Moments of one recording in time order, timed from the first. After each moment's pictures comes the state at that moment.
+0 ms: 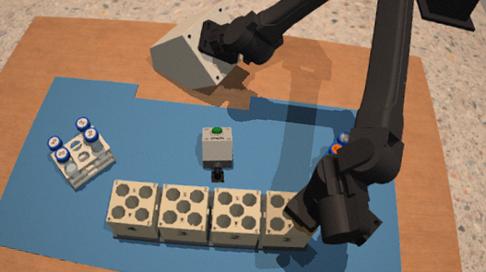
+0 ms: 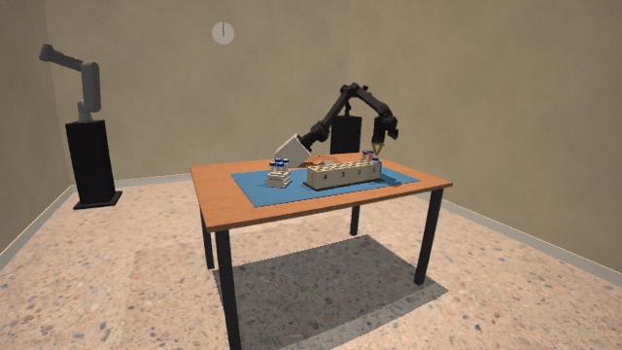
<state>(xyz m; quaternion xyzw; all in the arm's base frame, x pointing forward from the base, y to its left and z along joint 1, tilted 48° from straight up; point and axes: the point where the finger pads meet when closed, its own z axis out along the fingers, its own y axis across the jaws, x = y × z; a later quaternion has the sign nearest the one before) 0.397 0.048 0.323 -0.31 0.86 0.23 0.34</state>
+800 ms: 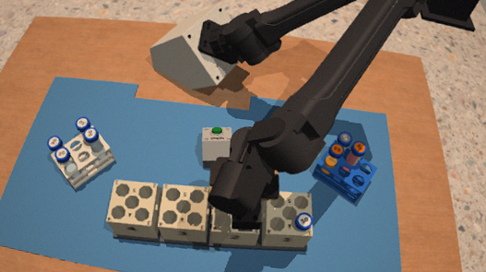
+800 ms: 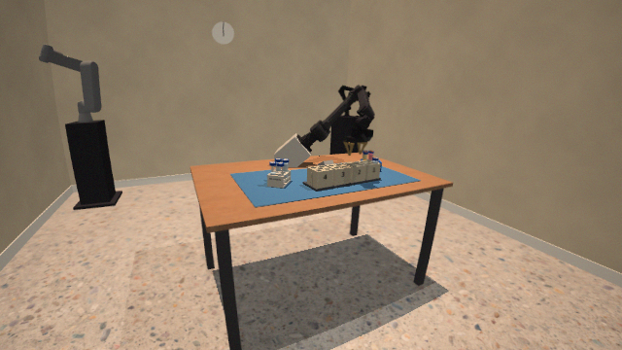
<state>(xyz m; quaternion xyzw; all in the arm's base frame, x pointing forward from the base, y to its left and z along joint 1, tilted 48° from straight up) 0.373 -0.041 0.227 0.02 0.91 0.34 0.23</state>
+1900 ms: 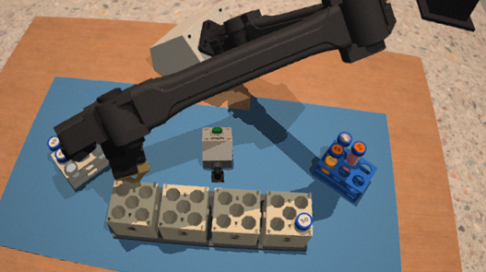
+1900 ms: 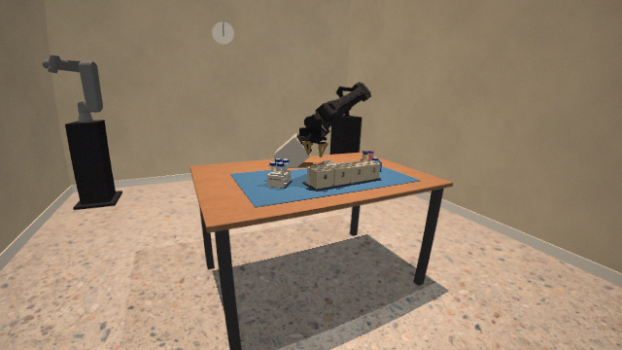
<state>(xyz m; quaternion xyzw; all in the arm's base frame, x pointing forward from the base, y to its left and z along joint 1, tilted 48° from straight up) 0.347 -0.206 0.064 0.53 0.74 0.40 0.00</state>
